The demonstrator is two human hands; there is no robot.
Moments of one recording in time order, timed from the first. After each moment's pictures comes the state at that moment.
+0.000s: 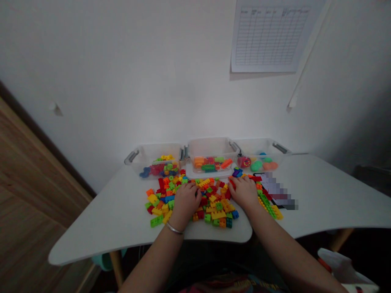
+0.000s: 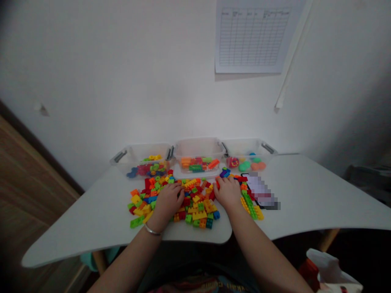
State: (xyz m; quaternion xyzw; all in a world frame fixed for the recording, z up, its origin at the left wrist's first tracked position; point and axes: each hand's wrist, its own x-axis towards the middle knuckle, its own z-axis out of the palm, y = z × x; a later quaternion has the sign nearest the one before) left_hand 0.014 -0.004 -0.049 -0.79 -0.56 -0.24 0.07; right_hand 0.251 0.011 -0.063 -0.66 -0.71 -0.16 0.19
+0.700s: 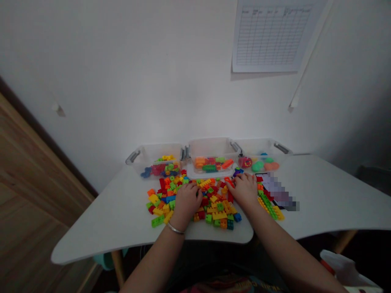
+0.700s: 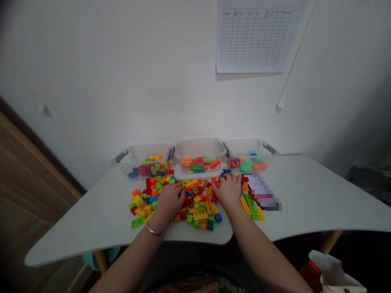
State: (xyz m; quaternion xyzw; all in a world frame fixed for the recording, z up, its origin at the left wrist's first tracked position) left_hand 0.013 -0.002 -0.050 -0.79 -0.56 -0.25 0.07; right_hand 0.245 0.021 -0.064 -0.70 -0.66 -0.13 0.22
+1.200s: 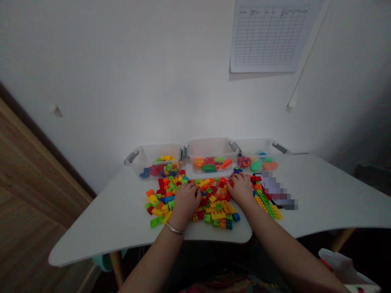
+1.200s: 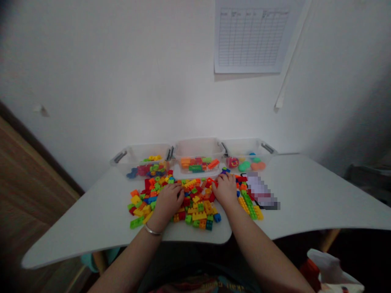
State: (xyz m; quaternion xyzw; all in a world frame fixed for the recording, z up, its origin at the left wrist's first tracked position) left_hand 0.014 -0.002 -0.049 -0.79 -0.56 -0.25 0.08; right_hand 0.247 0.029 -0.071 -0.67 -0.70 -0.11 0.23
